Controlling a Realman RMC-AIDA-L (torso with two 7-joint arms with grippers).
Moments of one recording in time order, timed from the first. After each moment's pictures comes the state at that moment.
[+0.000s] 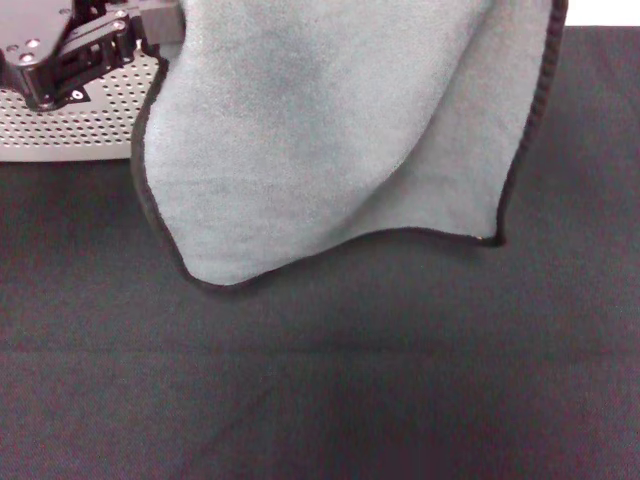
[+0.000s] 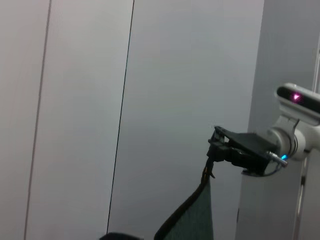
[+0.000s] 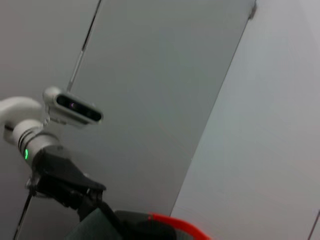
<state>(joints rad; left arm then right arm) -0.37 -1.95 0.81 1.21 1.45 1.88 -1.80 0.33 2.01 -0.99 -1.69 -1.43 -1.50 1.65</state>
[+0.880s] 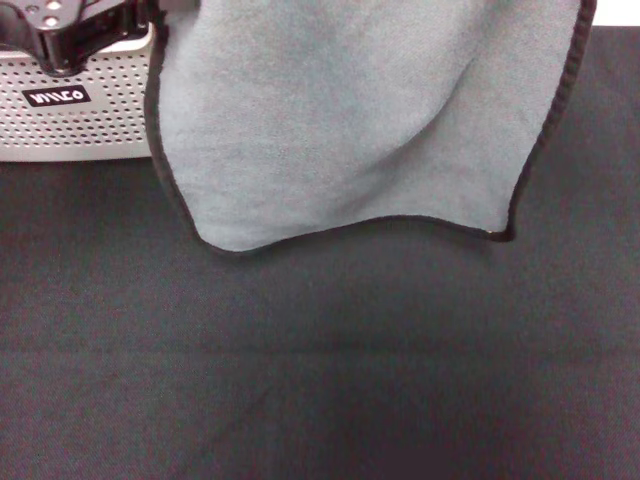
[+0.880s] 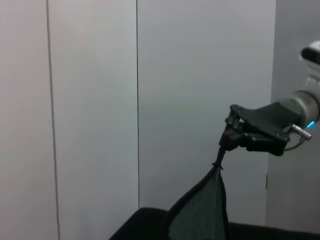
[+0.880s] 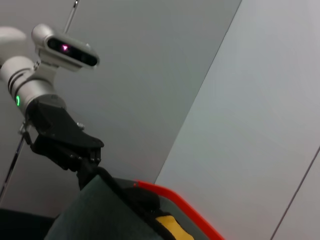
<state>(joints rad) -0.37 -2.01 0.77 1.54 1.56 1.84 -1.95 0.33 2.00 -0.95 -1.82 -1.54 -1.51 1.74</state>
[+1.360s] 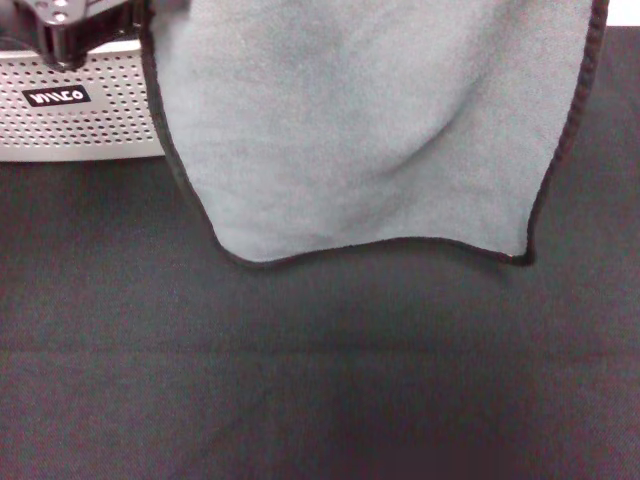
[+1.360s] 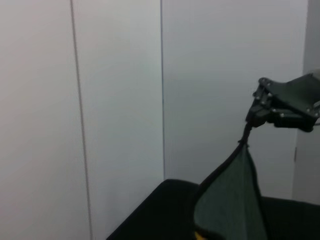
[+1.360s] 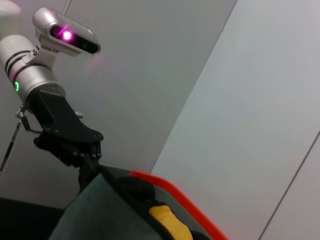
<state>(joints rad) -0.37 -2.01 0.76 1.64 1.67 1.81 -2.02 0.33 2.00 -0.94 -1.84 -1.57 -1.51 1.74</state>
